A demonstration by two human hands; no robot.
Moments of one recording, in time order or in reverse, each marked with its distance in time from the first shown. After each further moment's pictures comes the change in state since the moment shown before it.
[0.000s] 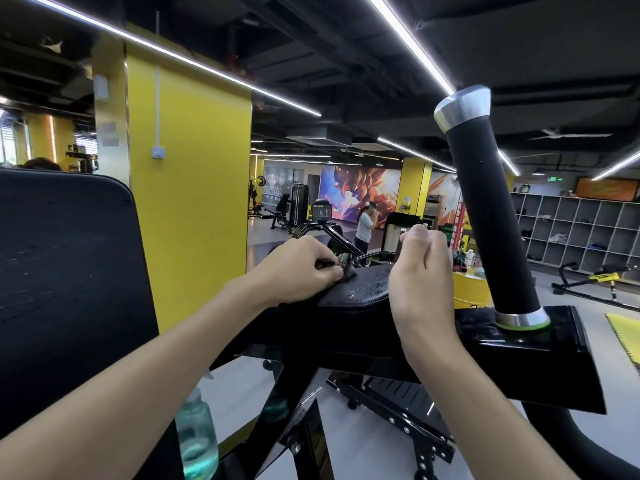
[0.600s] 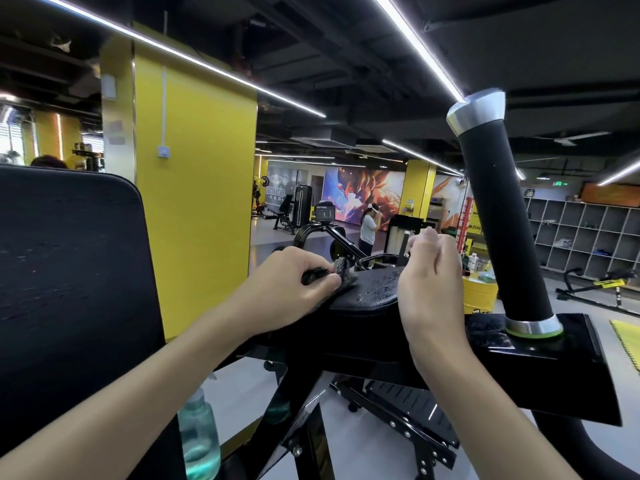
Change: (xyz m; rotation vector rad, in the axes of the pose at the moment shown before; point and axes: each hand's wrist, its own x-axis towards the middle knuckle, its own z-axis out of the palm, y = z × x) left_hand -0.041 0.001 -0.004 -0.133 0.140 0.092; right_hand -0.002 0.000 0.001 0.007 -0.005 -0.012
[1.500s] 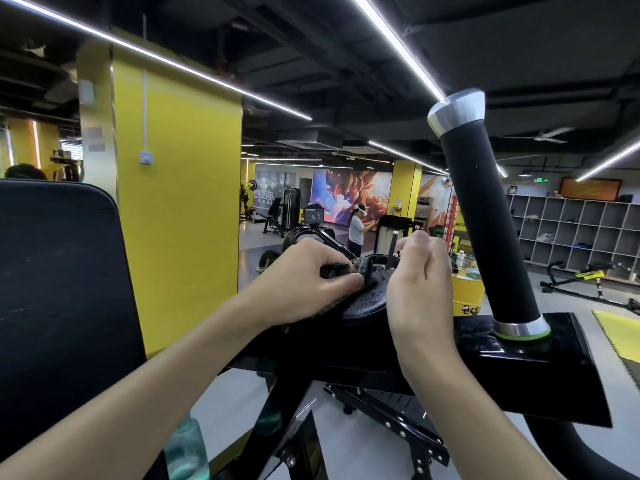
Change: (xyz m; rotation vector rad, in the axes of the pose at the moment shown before) left_hand 0.029 0.018 0.009 -0.099 -0.092 0.057; right_hand 0.000 0.000 -0.002 0.028 0.046 0.016
